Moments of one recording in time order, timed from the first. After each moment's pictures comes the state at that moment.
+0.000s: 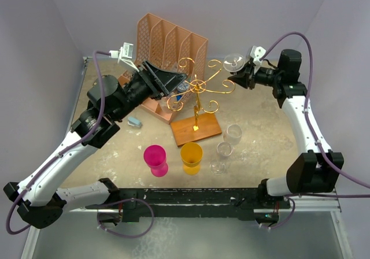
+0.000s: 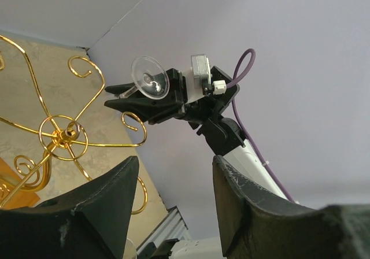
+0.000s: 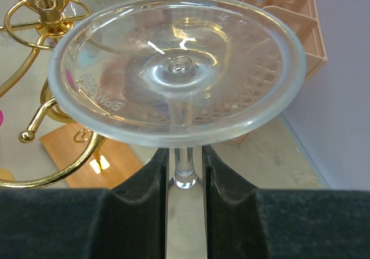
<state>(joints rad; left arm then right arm) -0.75 1.08 1.36 -0.16 0.03 -0.93 0.00 1.41 1.32 -0.24 -1.07 -0.54</state>
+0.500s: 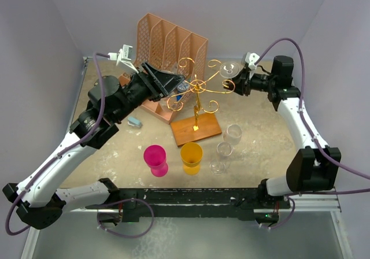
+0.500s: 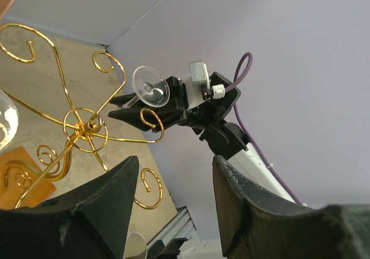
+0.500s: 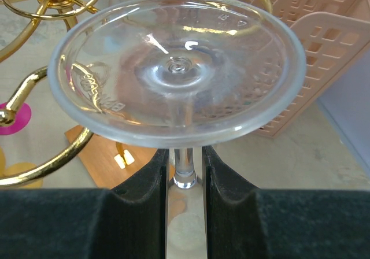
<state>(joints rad) -0.75 1.07 1.36 -0.21 -0.01 -0.92 0.02 1.43 1.24 -0.22 -1.10 -0.50</state>
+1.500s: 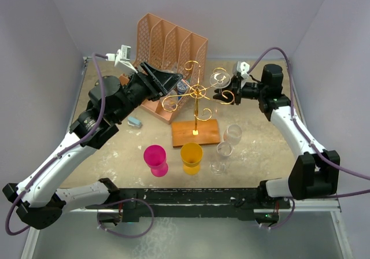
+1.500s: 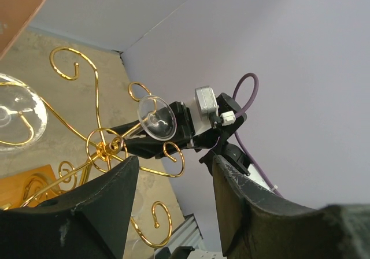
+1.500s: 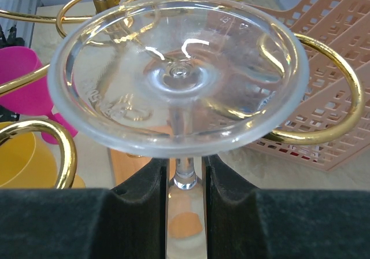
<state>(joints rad) -0.75 1.07 1.36 -0.24 -0.07 -0.91 0.13 1.37 1.08 -0.01 -1.15 -0.33</state>
